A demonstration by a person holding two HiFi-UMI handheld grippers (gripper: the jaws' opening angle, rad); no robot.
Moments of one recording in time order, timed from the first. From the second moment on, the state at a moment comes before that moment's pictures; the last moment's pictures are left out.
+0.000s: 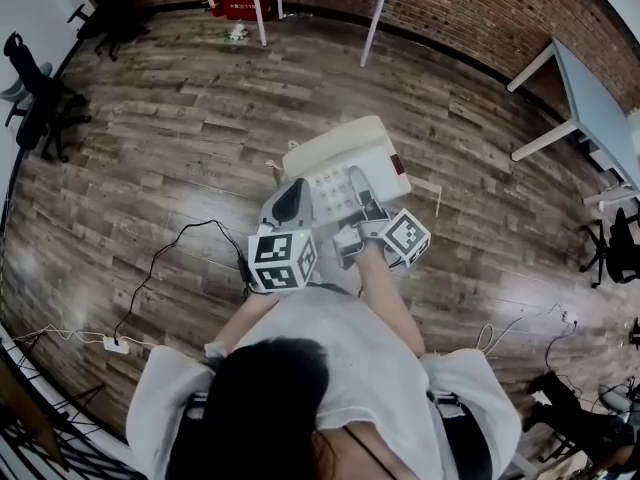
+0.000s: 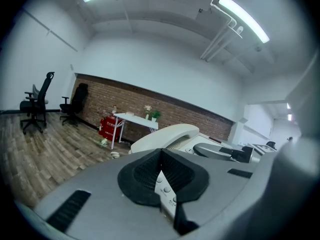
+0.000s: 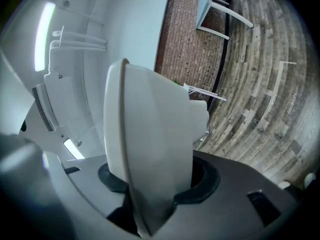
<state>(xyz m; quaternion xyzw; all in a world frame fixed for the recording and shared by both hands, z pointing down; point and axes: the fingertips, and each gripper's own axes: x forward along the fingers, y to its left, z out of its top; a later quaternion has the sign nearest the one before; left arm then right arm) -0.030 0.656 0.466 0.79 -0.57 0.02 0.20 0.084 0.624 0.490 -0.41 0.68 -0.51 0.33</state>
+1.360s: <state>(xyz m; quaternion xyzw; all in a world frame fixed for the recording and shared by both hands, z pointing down) -0.073 0.528 0.474 0.81 -0.56 0.02 0.20 0.039 0.500 0.508 -0.43 0.68 -0.51 0.31</state>
